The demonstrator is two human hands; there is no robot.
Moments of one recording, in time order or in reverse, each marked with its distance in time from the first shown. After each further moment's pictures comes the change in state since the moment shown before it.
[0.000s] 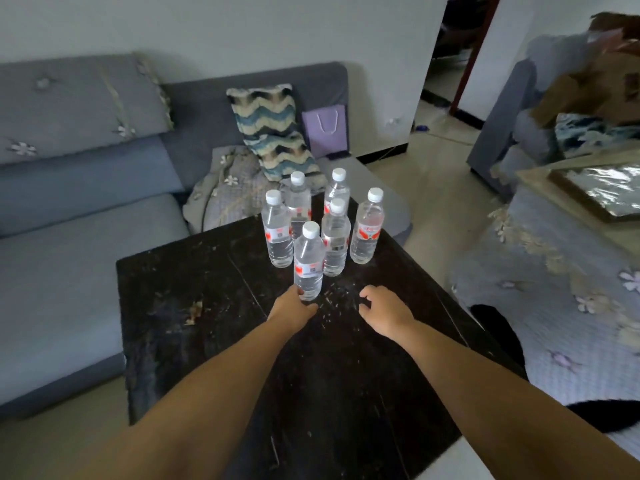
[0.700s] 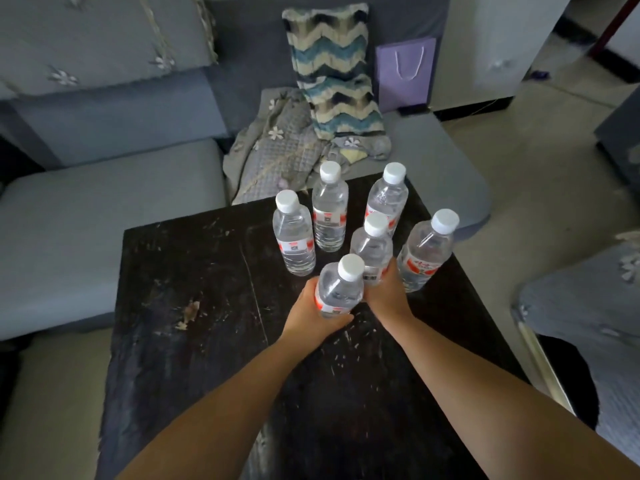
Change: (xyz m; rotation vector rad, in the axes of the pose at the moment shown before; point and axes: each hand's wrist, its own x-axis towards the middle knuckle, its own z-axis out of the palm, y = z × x) left_hand 0.108 0.009 0.027 -0.299 0.136 -0.017; right_hand 0.183 -0.022 0.020 0.672 0.034 -0.069
